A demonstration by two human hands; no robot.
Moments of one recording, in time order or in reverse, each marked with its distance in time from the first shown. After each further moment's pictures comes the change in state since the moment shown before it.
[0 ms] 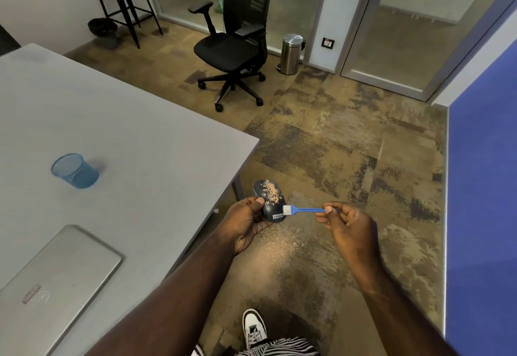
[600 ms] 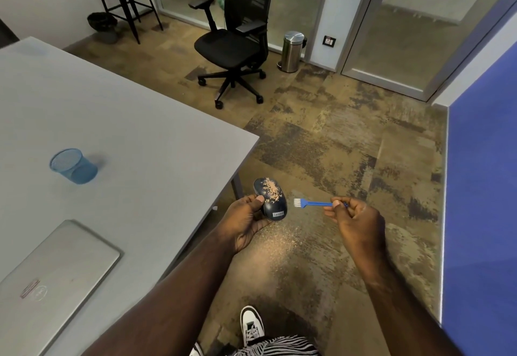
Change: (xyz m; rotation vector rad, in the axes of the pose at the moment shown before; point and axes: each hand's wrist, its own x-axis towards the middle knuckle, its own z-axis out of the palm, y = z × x) left_hand -0.001 -0.002 0.001 -0.002 -0.027 0.012; right_hand 0.009 -0.001 -0.008 -0.040 0.065 0.000
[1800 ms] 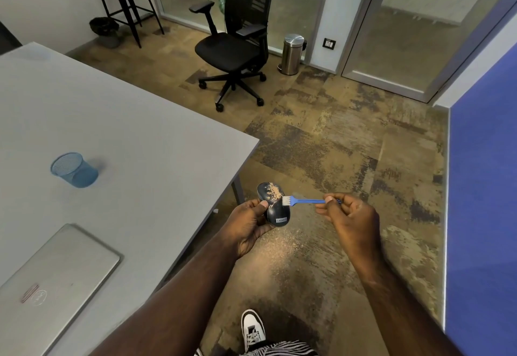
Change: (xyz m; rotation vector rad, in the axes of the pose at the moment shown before) left_hand 0.001 -0.004 0.004 0.007 0.006 -0.048; right_hand 0.009 0.000 0.008 0.090 -0.050 -0.043
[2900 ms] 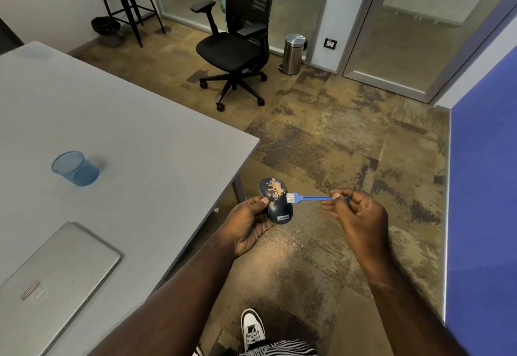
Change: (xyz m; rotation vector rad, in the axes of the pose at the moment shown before) left_hand -0.001 -0.001 -0.004 -0.153 -0.111 0.004; right_hand -0.006 -0.017 -0.013 0.033 0.008 -0.056
